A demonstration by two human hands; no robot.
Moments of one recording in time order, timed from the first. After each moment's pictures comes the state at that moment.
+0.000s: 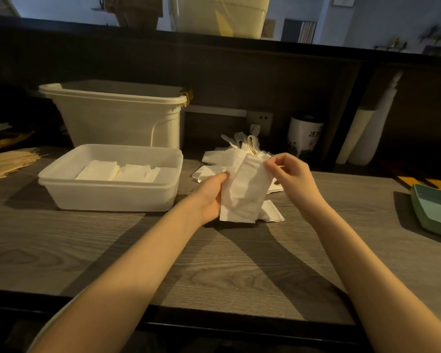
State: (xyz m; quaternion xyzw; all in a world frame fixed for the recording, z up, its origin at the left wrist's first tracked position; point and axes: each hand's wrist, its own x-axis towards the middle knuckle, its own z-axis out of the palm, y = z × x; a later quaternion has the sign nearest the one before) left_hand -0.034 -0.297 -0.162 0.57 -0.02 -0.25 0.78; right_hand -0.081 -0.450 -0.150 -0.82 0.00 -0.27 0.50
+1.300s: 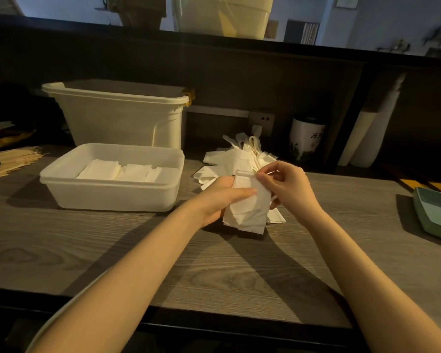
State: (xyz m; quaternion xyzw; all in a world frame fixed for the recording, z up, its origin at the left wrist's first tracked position) left_hand -0.039 -0.293 -0.163 0.70 -0.22 -0.24 0.64; right_hand -0.083 -0.441 -0.153 -0.86 0.01 -0.23 0.46
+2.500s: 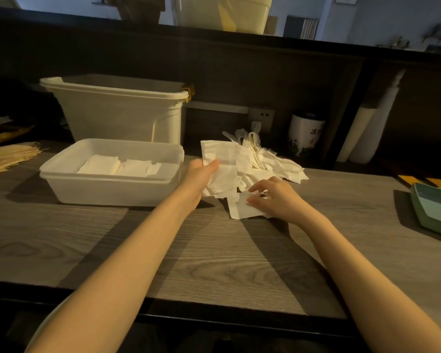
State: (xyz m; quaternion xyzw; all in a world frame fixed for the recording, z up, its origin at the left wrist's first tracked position) left_hand -0.017 -0.281 -0.158 0.68 -0.04 -0.08 0.73; right_hand -0.065 -0.461 -0.183 -0.98 0.01 -0.05 0.20
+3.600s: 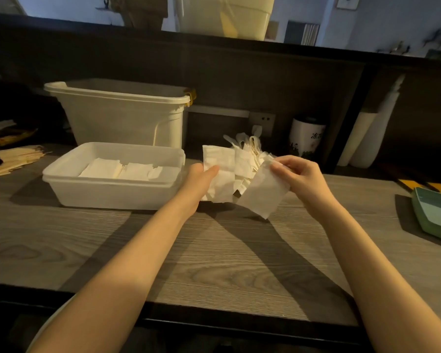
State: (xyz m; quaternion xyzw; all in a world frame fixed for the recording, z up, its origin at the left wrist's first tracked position) left_hand -0.015 -0.279 -0.162 0.73 -0.06 -0.05 0.68; right_hand -0.090 -0.459 -0.144 -0.81 -0.03 -0.23 0.54
